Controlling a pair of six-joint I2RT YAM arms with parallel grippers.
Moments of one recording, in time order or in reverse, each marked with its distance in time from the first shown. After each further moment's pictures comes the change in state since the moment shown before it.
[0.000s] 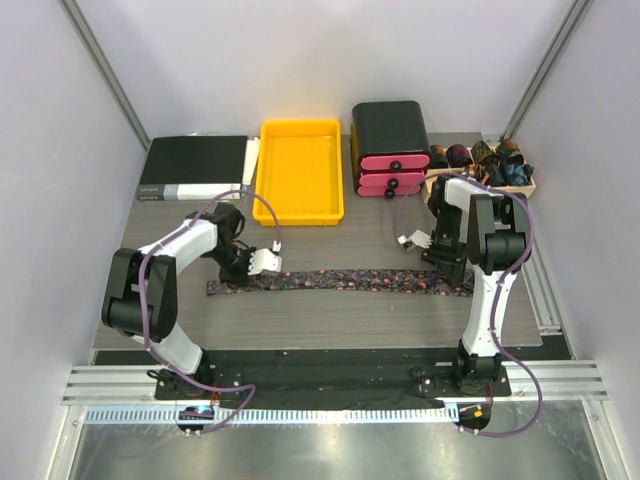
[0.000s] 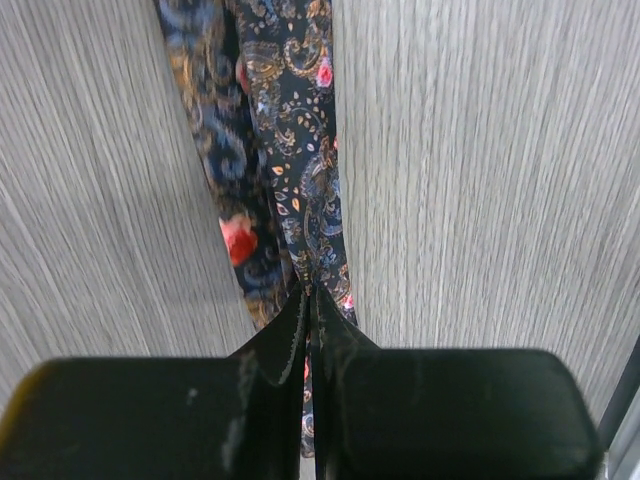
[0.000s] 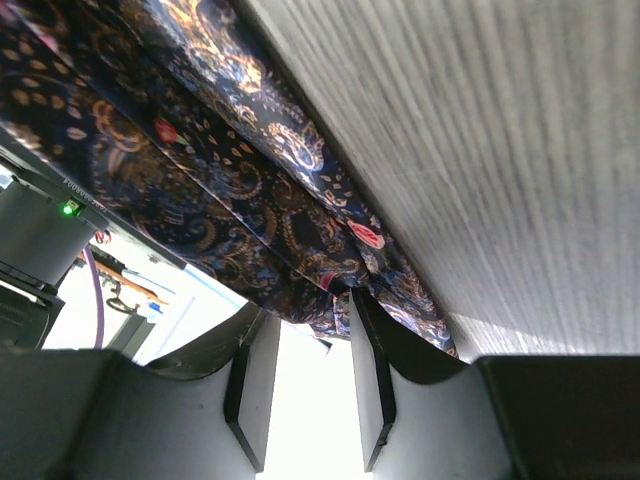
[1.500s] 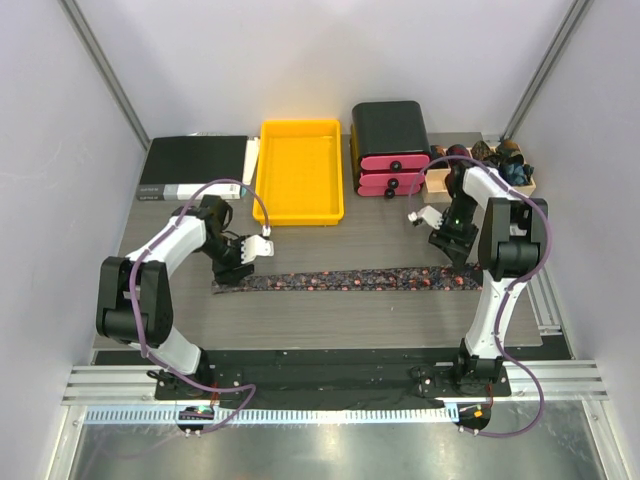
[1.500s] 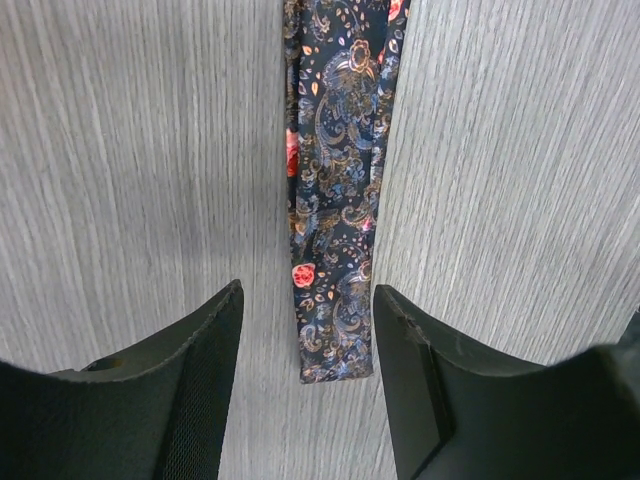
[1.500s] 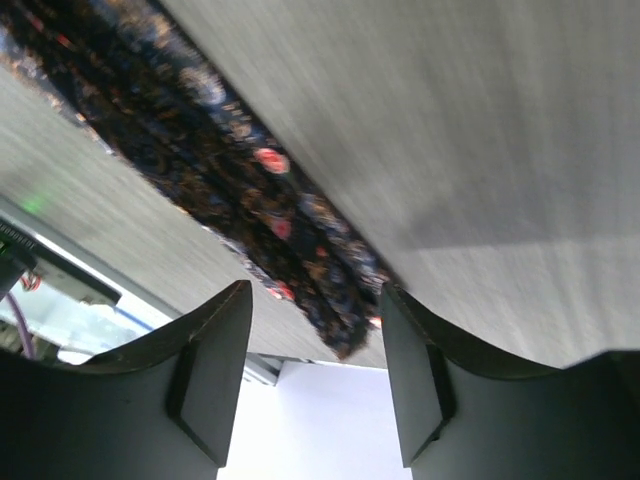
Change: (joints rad) left arm 0.079 -0.047 0.045 -0.022 0.029 -0.083; right arm -0.070 -0.092 0.086 0.087 -0.037 -0.061
